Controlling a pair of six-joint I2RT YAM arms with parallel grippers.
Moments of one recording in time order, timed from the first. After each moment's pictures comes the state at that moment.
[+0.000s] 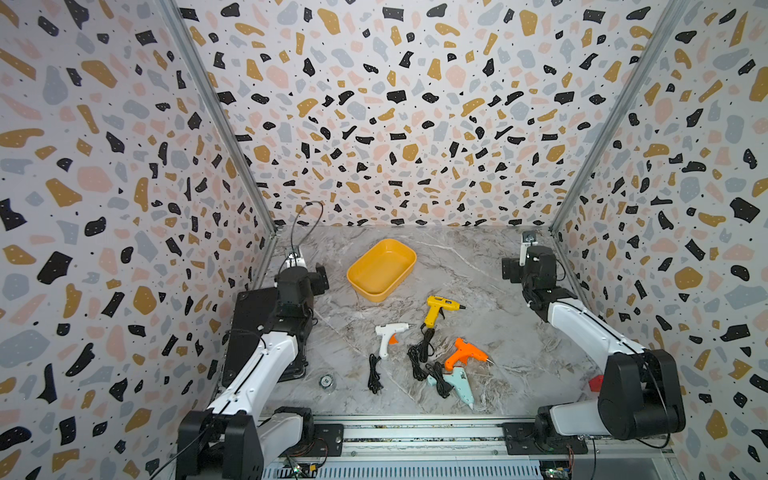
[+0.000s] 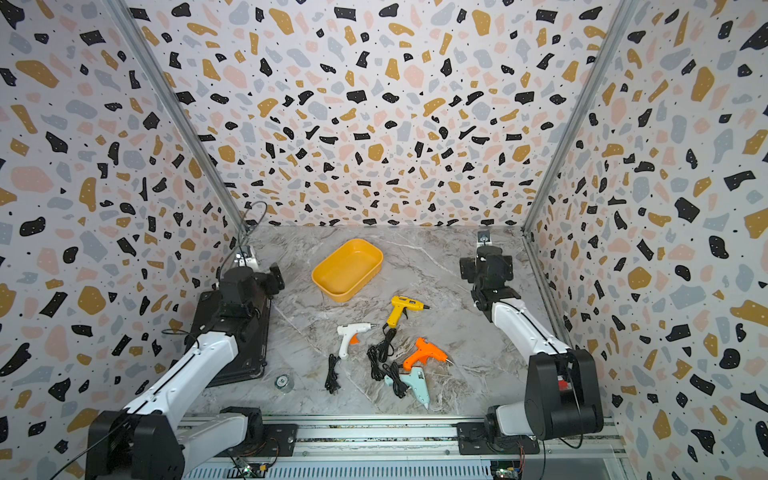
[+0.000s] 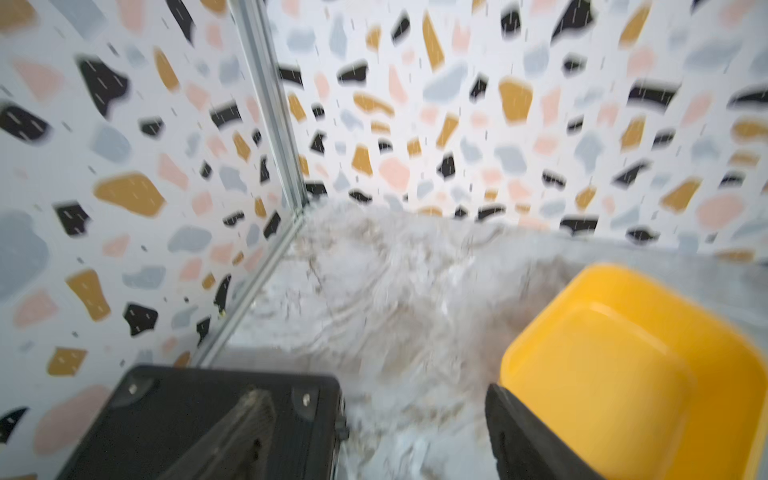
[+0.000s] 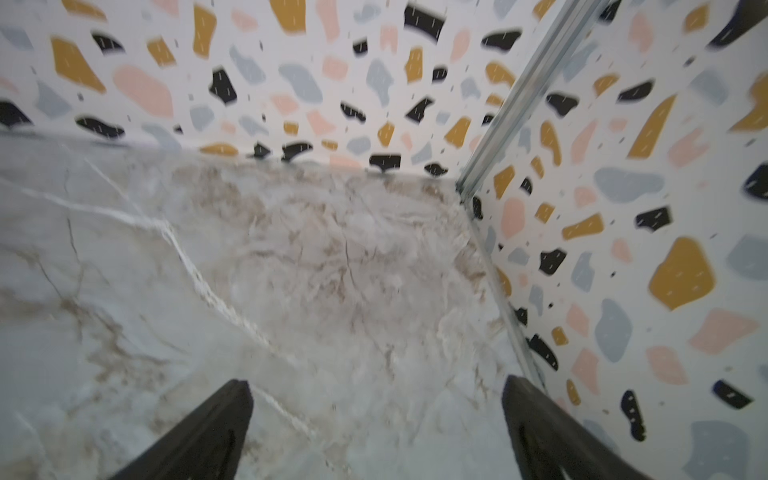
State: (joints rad) left arm -0.09 1.12 0.78 0.03 -0.30 -0.14; right arm 0.17 1.39 1.00 -0.06 0.37 -0.06
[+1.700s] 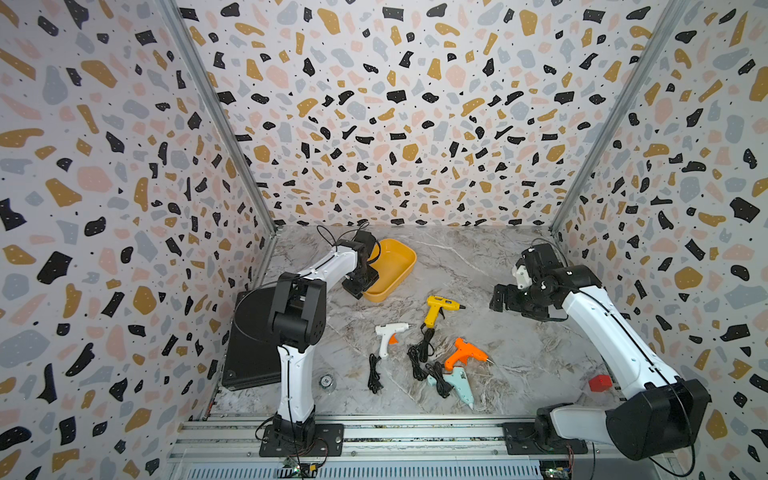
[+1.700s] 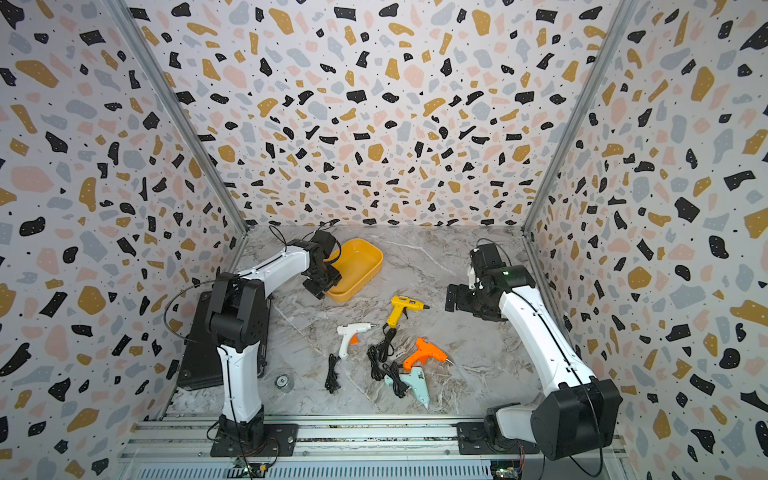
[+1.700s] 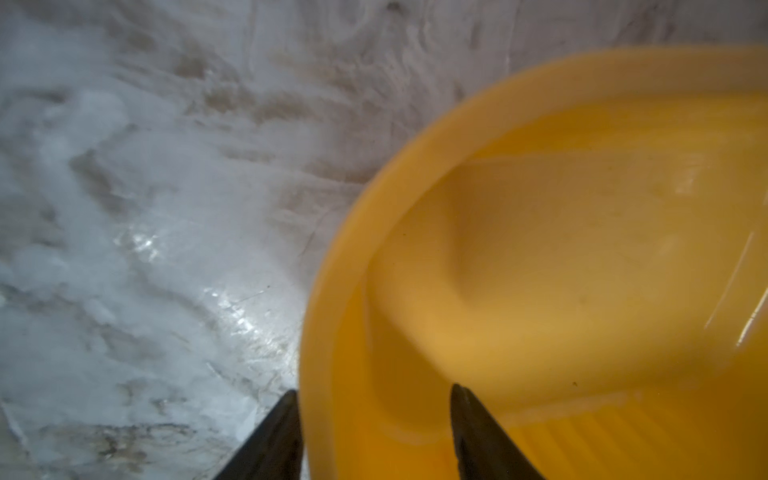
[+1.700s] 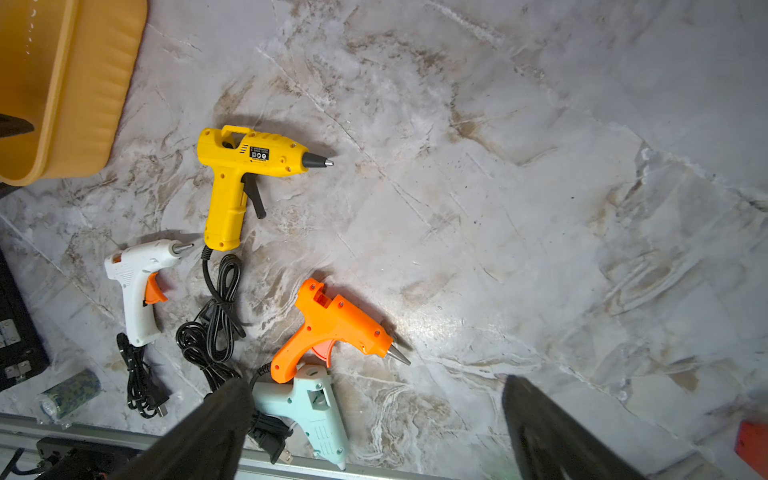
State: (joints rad) left arm -0.31 2.10 1.65 -0.92 -0.01 -1.15; right arm 0.23 1.31 1.24 -1.14 -0.14 0.35
